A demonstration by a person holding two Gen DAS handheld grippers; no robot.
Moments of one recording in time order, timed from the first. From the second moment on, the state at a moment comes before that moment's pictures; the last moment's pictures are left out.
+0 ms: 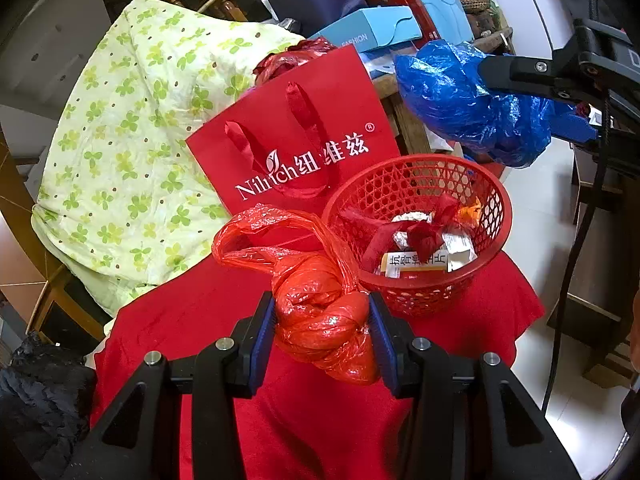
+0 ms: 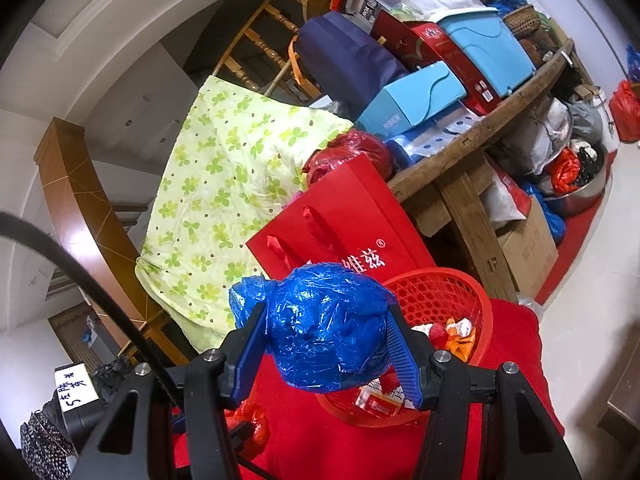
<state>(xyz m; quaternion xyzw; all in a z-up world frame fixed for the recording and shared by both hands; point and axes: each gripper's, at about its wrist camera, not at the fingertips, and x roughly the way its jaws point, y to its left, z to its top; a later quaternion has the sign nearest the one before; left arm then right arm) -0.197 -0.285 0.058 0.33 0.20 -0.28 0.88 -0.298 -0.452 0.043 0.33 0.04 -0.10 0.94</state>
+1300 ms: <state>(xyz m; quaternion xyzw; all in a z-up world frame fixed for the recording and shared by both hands) -0.094 -0.342 0.045 0.21 0.26 -0.48 0.81 -0.204 -0.548 -0.030 0.53 0.06 -0.12 0.84</state>
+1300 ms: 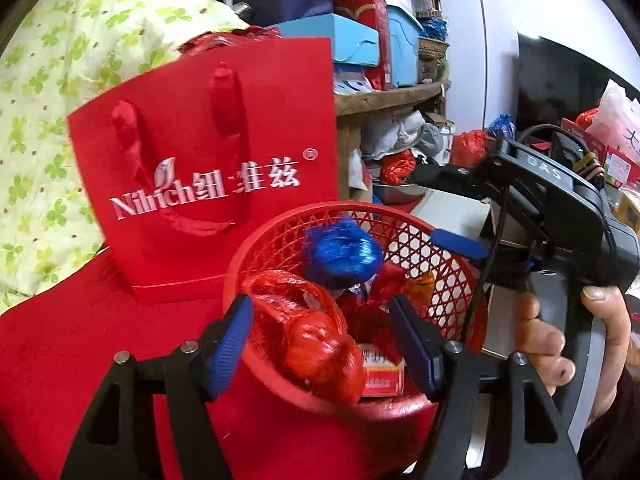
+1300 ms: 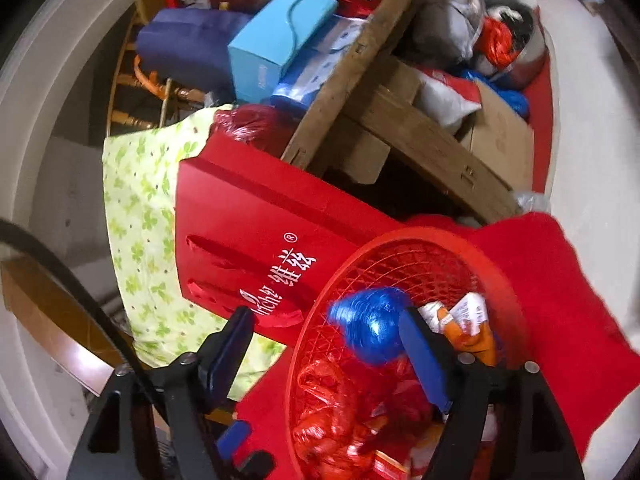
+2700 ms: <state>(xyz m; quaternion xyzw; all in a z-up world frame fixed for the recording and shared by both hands) -0.152 -0.107 0.148 0.12 0.17 -0.22 0.95 -0.273 -0.290 0.133 0.15 0.07 -0.14 0.98</state>
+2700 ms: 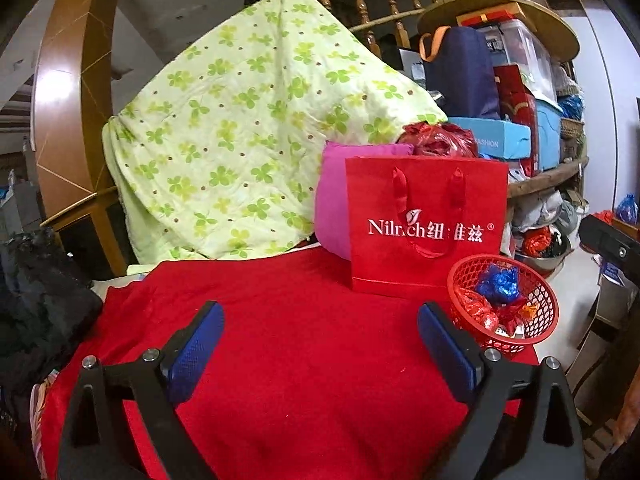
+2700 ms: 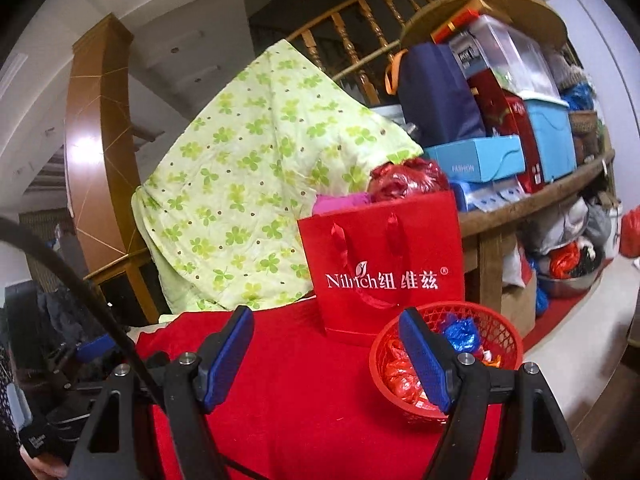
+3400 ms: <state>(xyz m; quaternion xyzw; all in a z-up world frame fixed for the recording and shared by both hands) -0.188 -0.082 0.165 0.13 0.15 -0.18 0.96 -0.327 -0.257 0.163 0.08 0.04 -0.14 0.99</state>
